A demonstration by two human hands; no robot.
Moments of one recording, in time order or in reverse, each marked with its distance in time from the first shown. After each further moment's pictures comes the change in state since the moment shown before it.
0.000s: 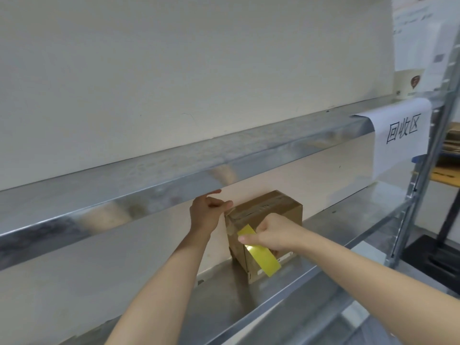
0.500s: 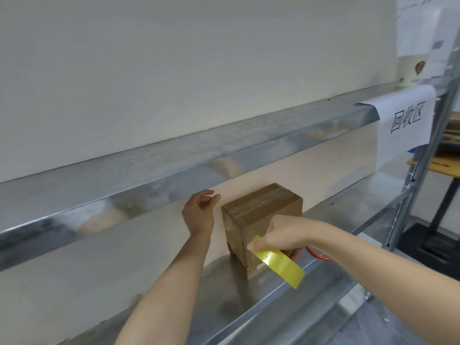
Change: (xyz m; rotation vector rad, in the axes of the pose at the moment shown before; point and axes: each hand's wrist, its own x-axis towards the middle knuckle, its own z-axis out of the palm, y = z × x) left_hand 0.012 -0.036 0.015 -0.053 0.262 0.051; right_hand -0.003 0.004 -0.012 -0.042 -0.209 0.159
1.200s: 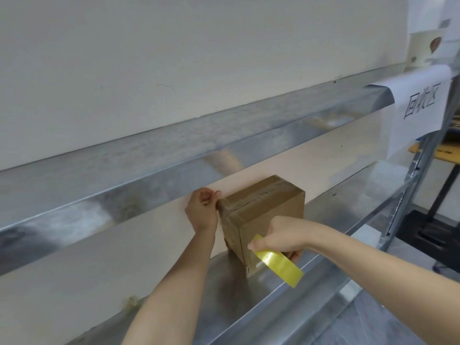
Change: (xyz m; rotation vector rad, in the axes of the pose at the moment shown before) left_hand 0.012 -0.034 0.029 -0.036 0.026 -0.064; right_hand 0.038 0.018 0.006 -0.025 -0.011 0.042
